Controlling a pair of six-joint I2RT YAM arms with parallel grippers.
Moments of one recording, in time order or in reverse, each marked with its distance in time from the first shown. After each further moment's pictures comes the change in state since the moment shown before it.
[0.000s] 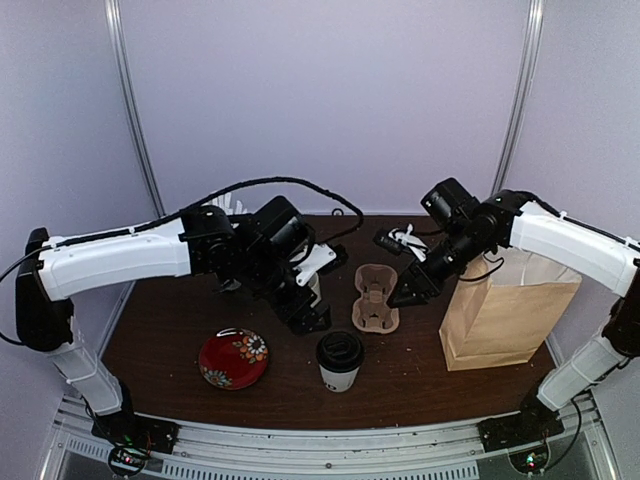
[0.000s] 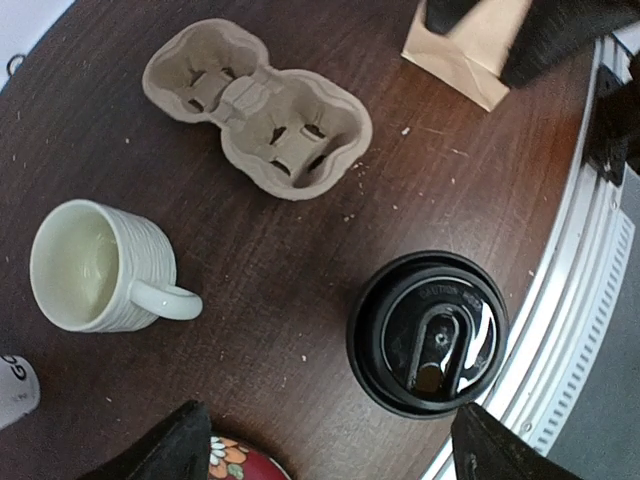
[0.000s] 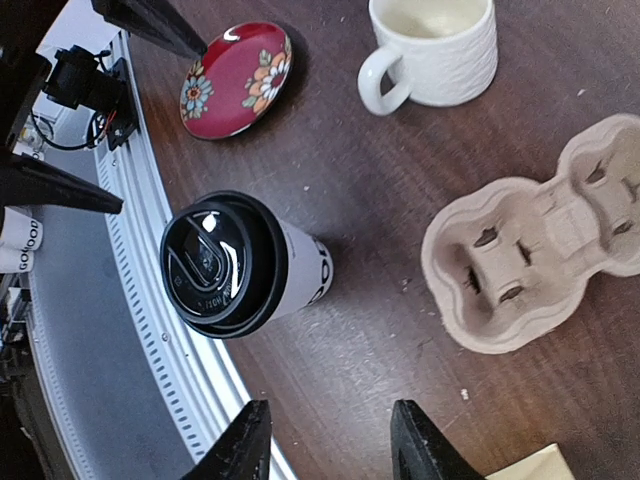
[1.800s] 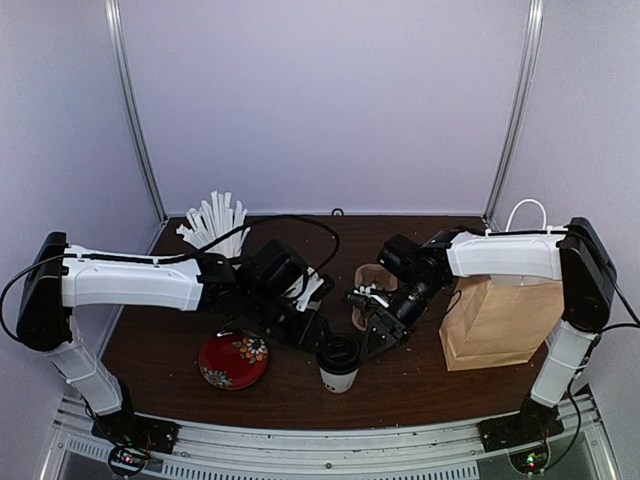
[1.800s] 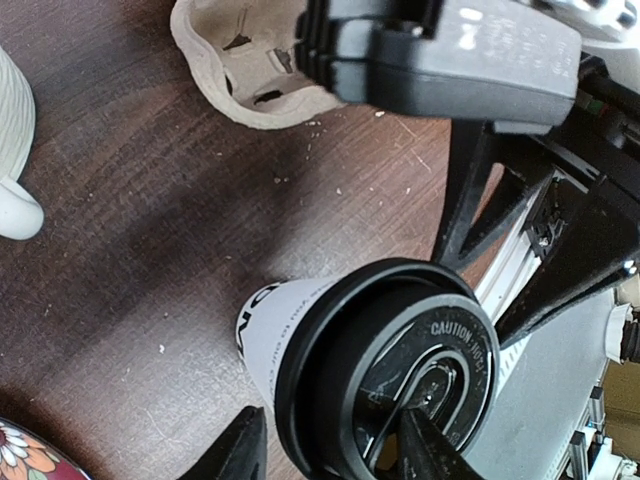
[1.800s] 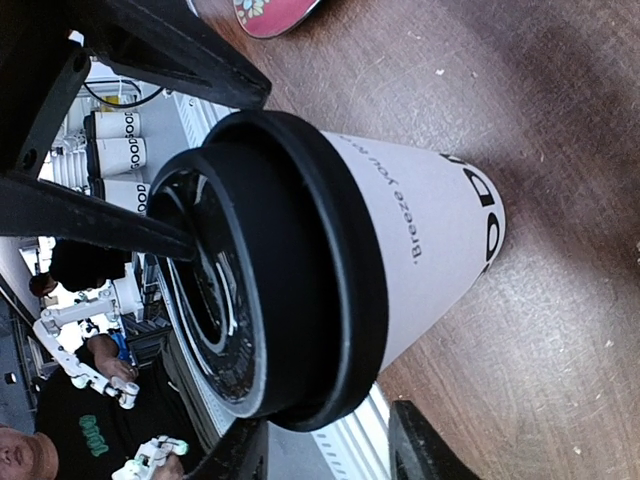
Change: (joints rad) left arm 0.040 -0.008 -0.365 0.429 0.231 -0.500; right arm 0.108 0.298 -0.119 0.077 -0.356 0.204
